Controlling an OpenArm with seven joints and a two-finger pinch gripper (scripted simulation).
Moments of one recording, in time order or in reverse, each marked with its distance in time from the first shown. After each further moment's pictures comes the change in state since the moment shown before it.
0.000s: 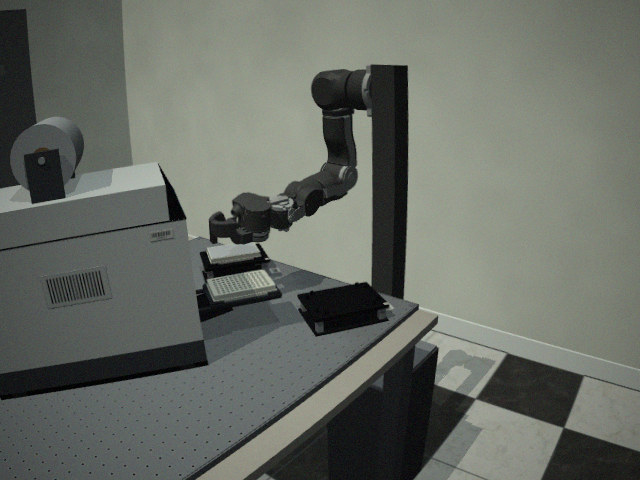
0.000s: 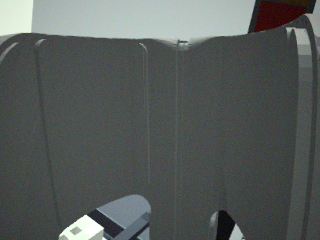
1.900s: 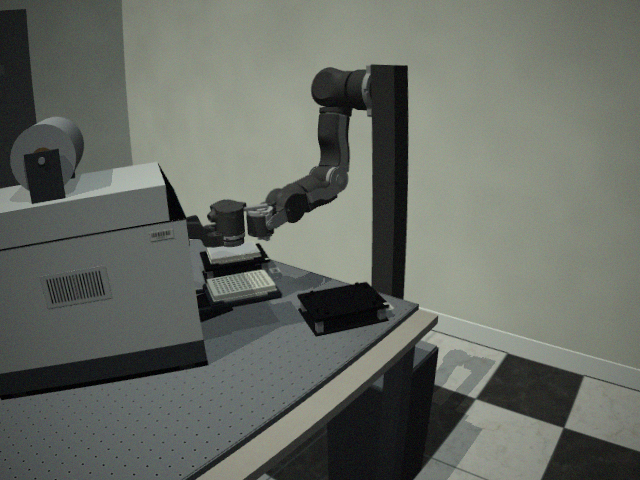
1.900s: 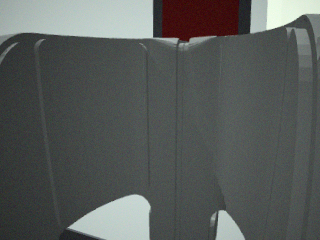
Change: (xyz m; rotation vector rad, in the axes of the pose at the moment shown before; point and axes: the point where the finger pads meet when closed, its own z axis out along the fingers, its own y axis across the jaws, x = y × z) arm 0.004 0.015 0.058 -0.225 0.013 0.207
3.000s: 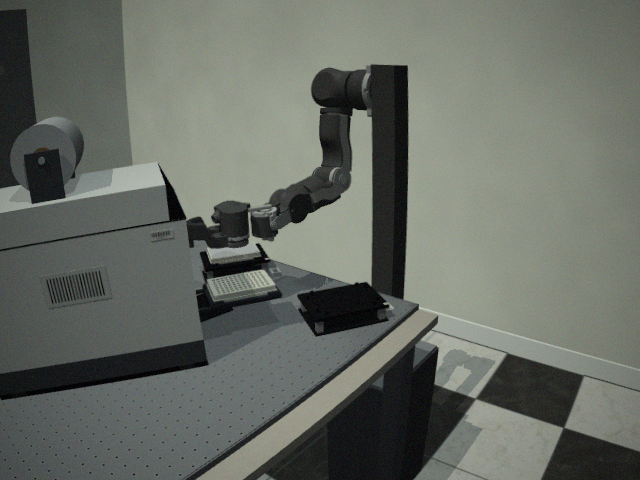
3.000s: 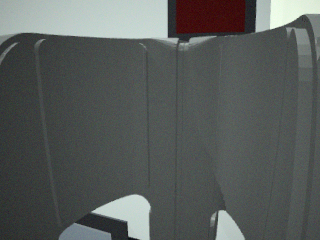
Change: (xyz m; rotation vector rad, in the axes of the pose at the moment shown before) arm -0.004 -0.001 -0.009 0.005 -0.007 0.004
